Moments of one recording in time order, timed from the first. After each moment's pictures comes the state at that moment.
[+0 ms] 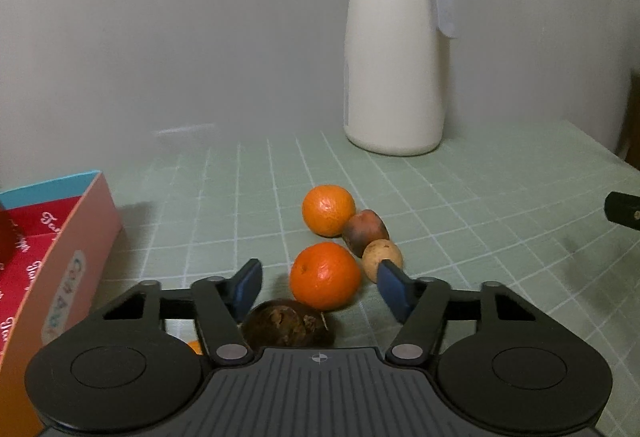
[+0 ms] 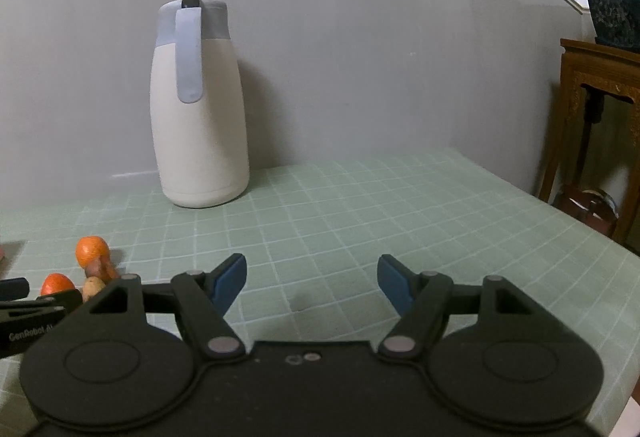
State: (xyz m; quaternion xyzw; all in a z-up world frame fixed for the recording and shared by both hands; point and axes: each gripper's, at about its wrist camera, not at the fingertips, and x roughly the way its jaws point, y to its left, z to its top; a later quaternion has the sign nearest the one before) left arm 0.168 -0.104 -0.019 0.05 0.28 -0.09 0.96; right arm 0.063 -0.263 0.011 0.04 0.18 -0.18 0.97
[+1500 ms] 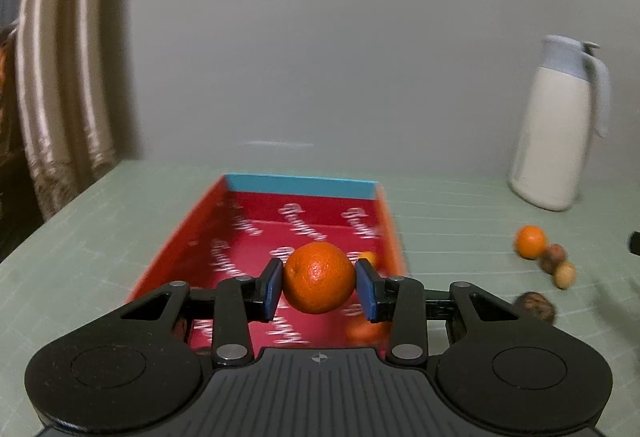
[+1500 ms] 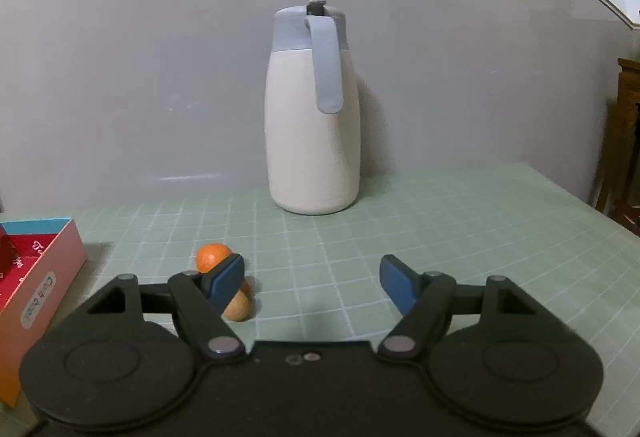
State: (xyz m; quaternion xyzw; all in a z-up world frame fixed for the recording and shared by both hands) left arm 0.106 0.094 0.024 -0.01 0.23 0.06 0.97; right arm 0.077 -0.173 0.024 0.03 0.18 -0.10 0.98
